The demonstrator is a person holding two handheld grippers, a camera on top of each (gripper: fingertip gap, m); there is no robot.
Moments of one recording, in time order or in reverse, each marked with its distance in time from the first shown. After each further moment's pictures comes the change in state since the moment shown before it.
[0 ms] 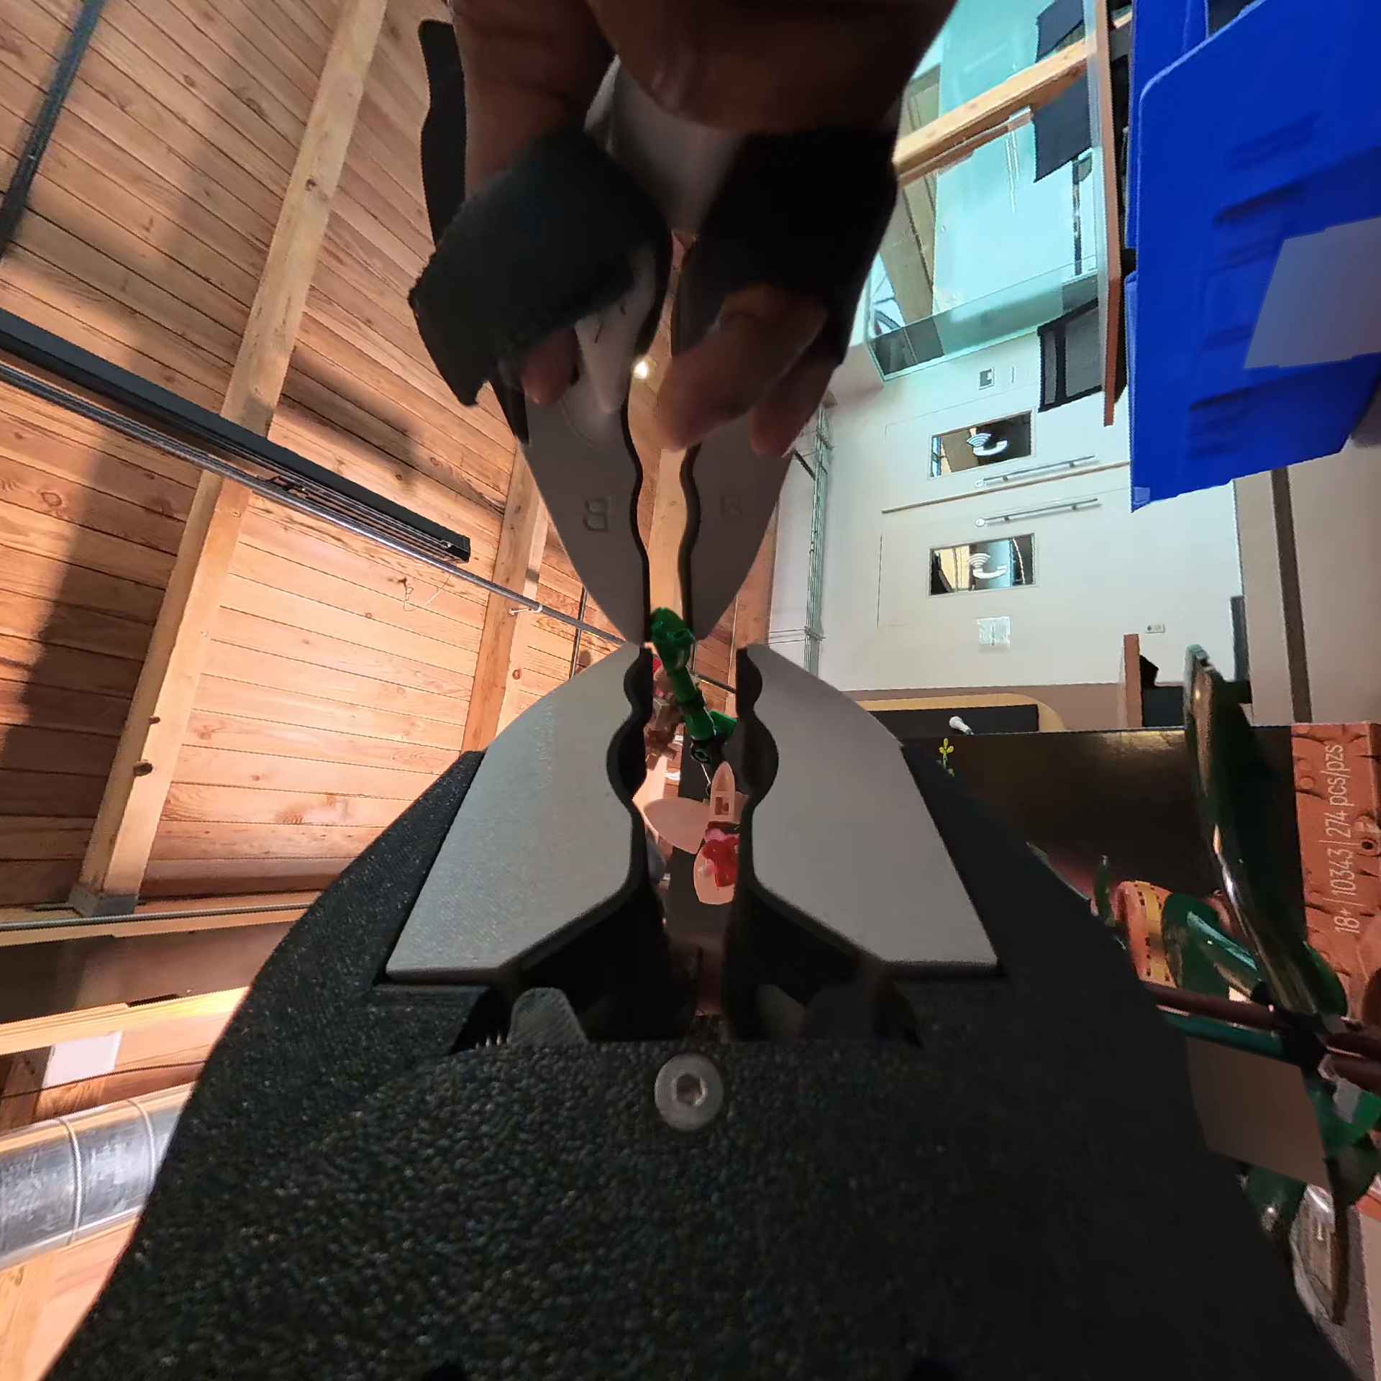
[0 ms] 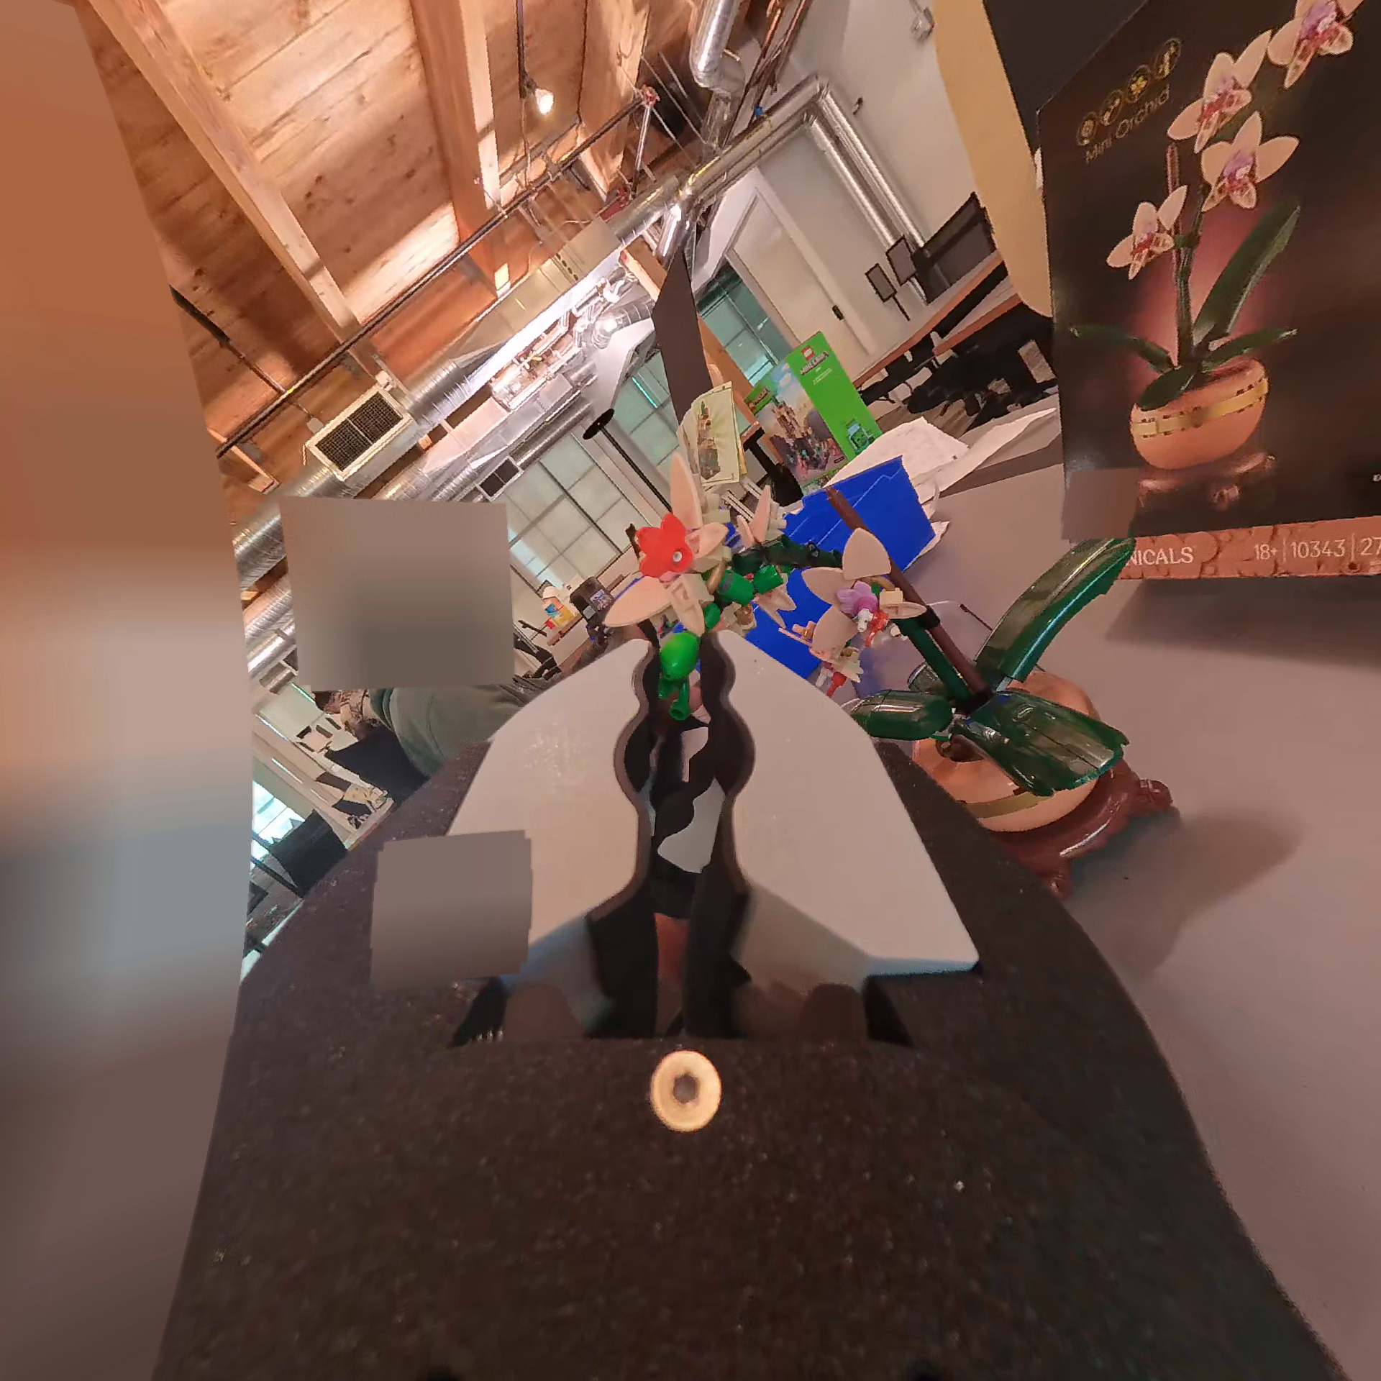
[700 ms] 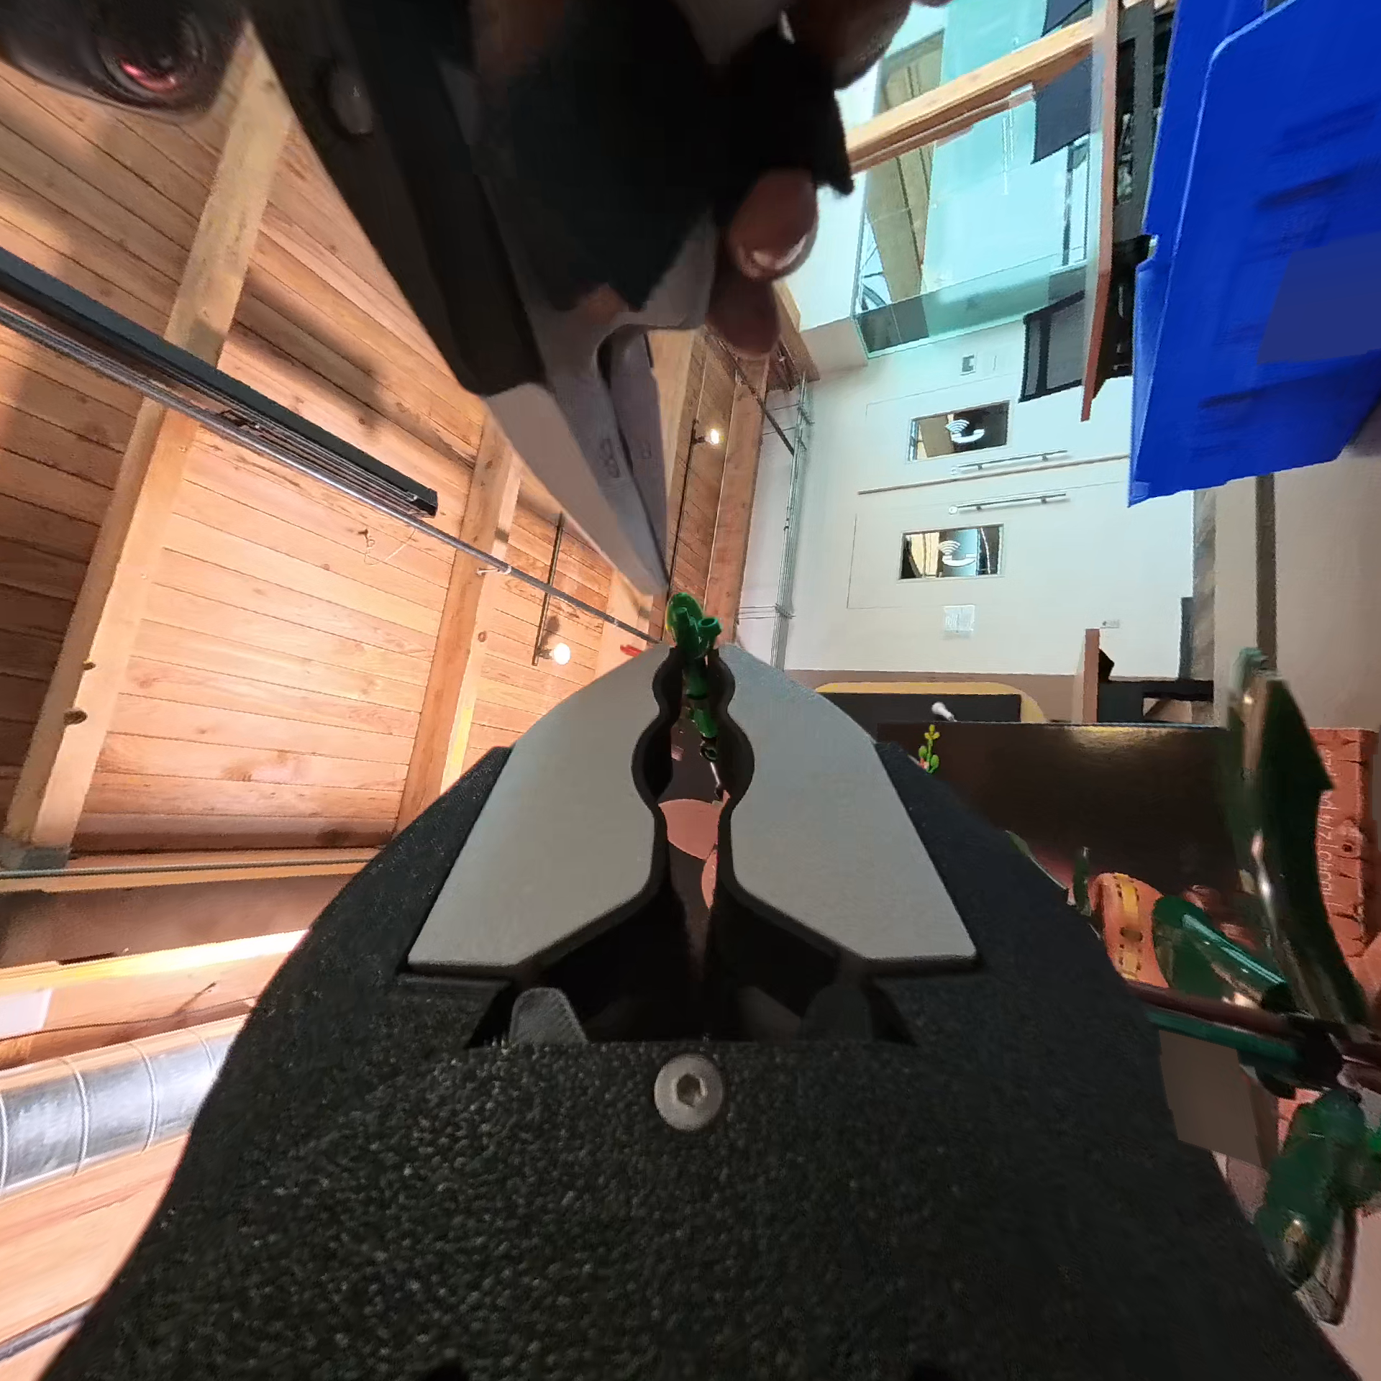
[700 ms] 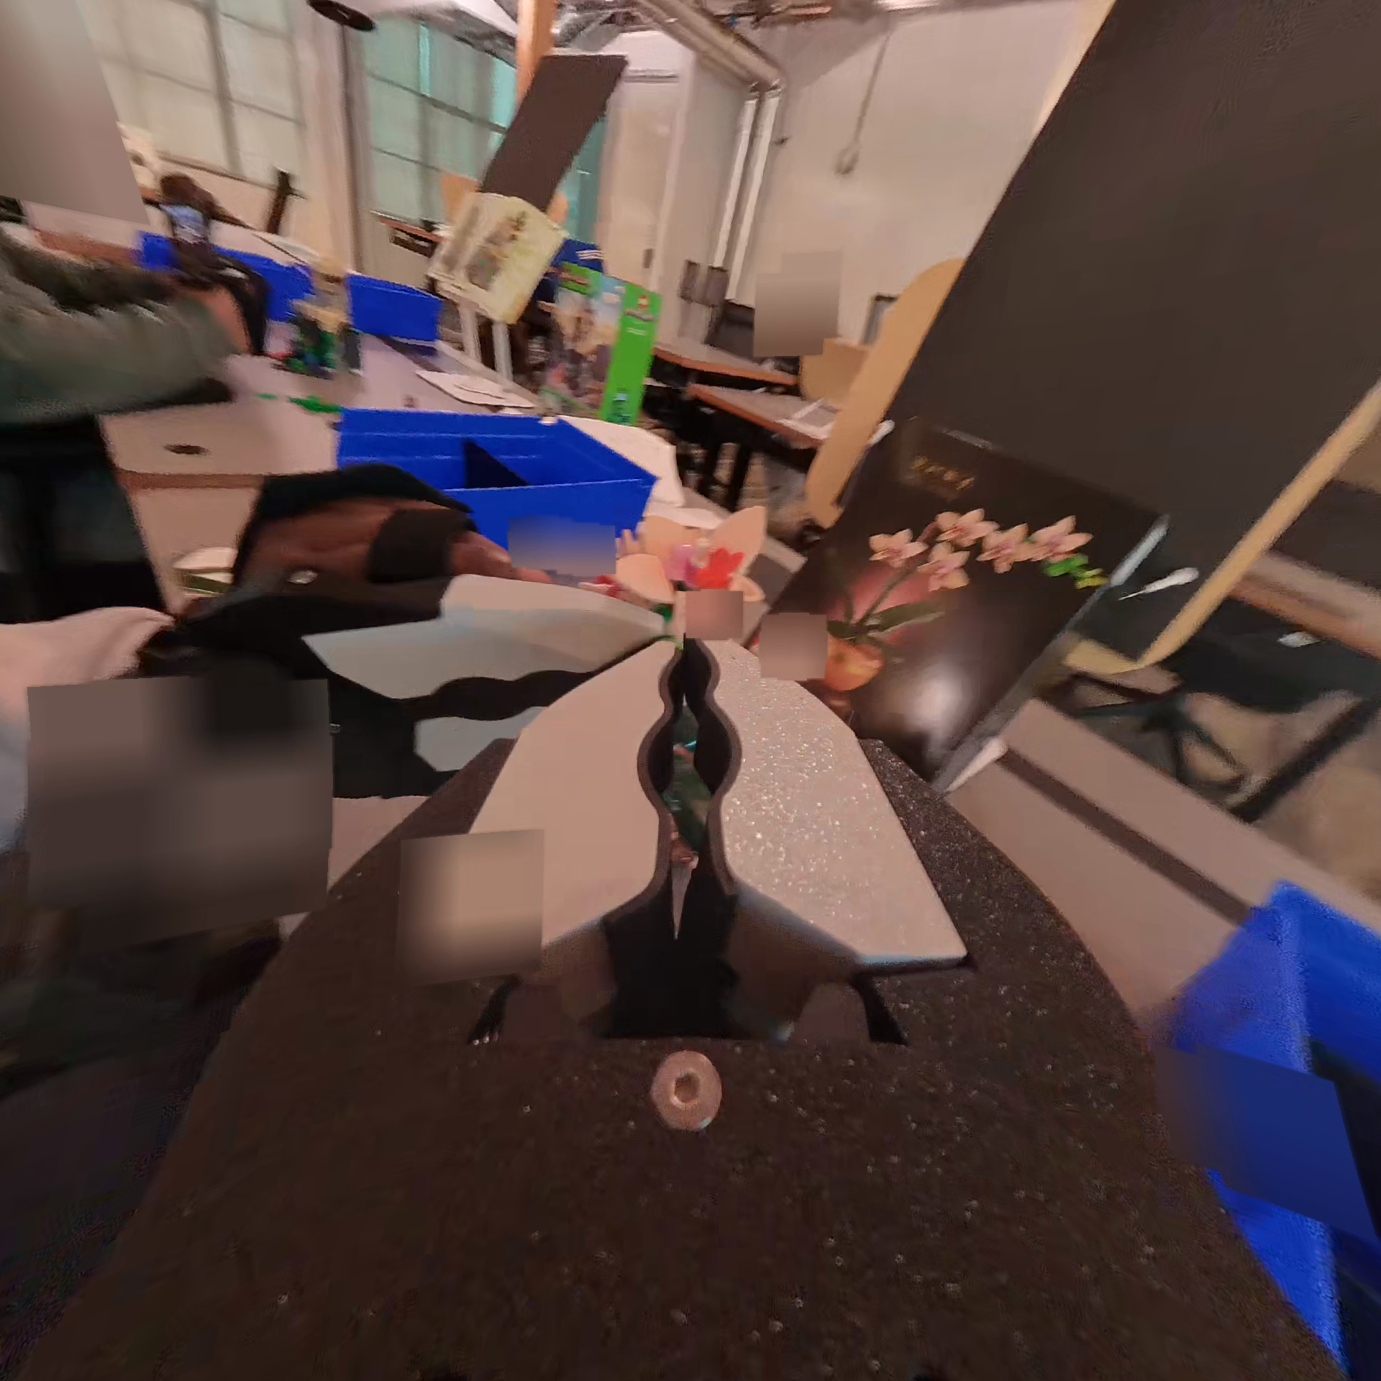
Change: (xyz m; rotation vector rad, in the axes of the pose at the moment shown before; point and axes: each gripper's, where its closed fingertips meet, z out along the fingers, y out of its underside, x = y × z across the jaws) left arm -0.007 0.010 0.011 -0.046 0.024 -0.073; right arm -0.008 -0.012 -0.004 -0.135 0.291 -0.984
